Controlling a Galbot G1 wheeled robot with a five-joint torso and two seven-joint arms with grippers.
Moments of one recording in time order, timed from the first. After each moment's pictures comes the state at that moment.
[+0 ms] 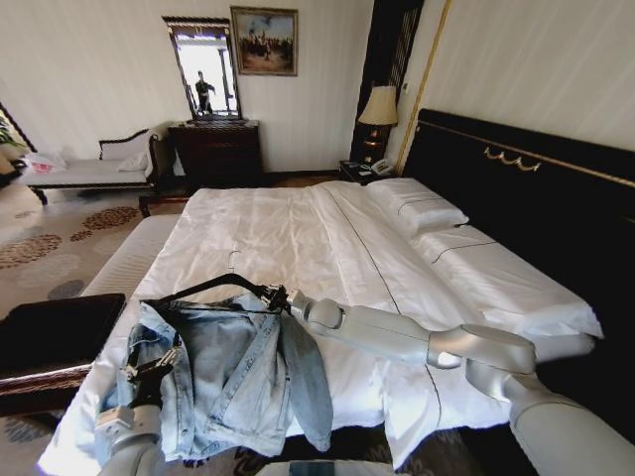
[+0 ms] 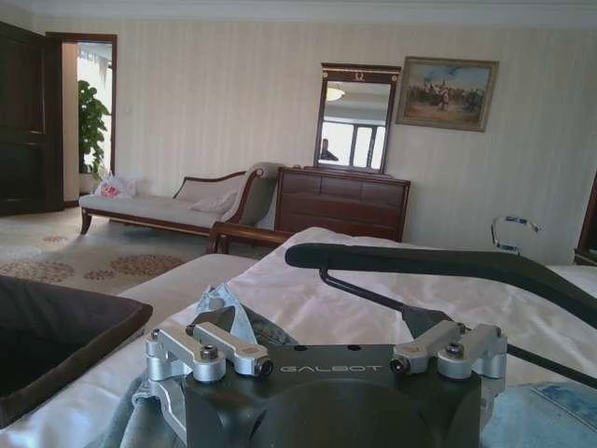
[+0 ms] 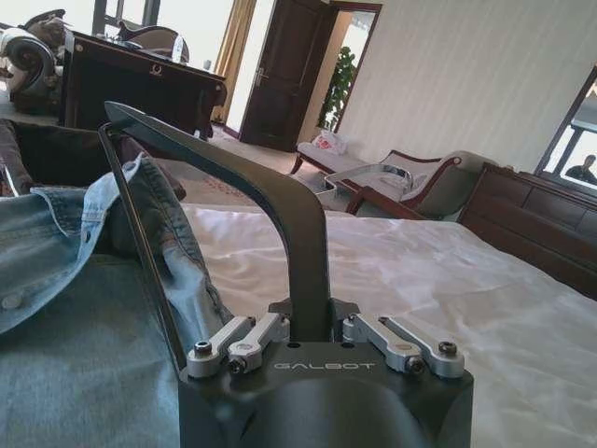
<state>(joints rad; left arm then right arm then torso) 1.75 -1.50 -0.87 -2.11 -0.39 -0.06 -0.08 -0.13 1.16 -0.98 1.41 0.69 0.01 0.10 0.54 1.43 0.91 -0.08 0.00</state>
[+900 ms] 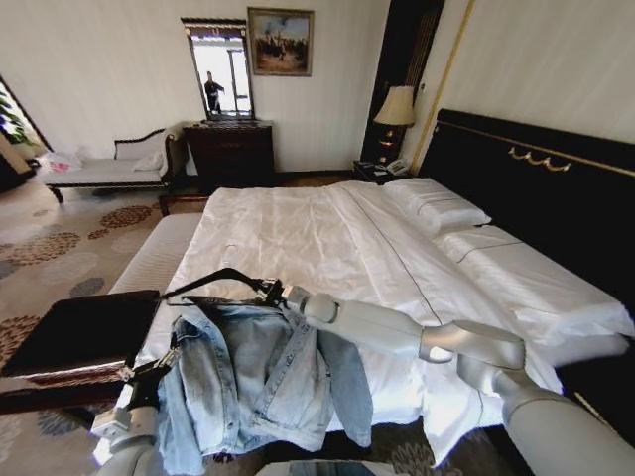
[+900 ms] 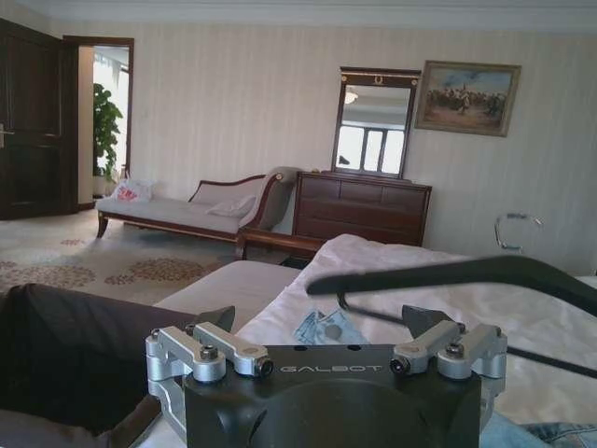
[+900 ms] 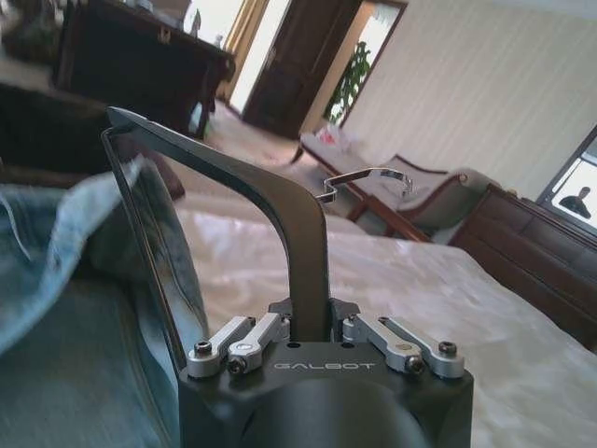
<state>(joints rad) 1.76 -1.50 -0.87 -2.11 -0.40 -0.06 -0.08 -0.10 1.18 -0.95 1.35 0.57 -0.06 0.07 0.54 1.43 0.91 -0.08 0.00</state>
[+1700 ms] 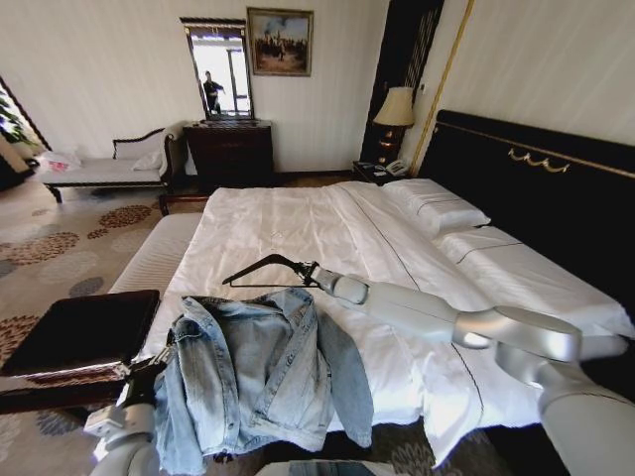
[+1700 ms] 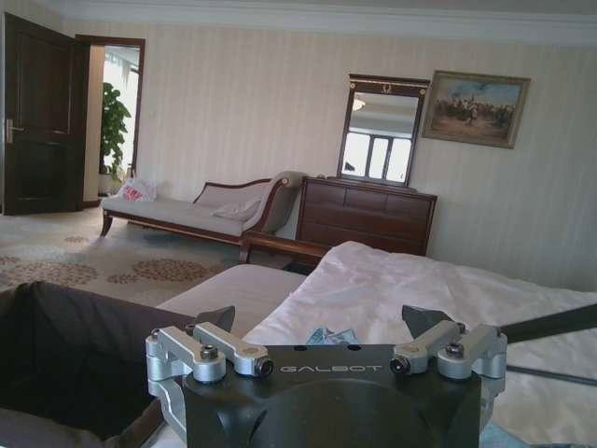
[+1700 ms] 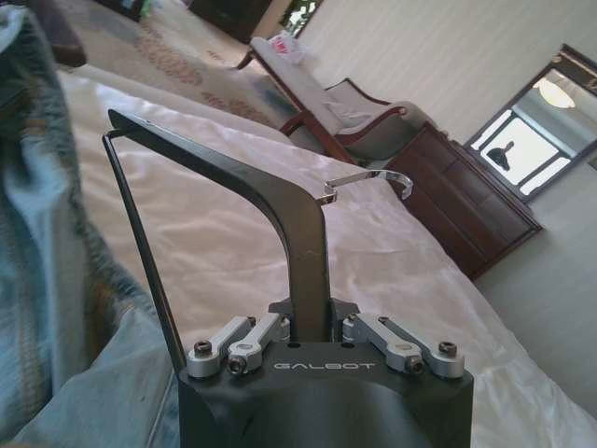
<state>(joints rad) 1.75 -1.49 -0.88 -2.11 -0.43 -0.06 -0.08 0.00 1.00 -0.99 1.38 0.54 -0.18 0.10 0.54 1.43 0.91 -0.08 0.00</state>
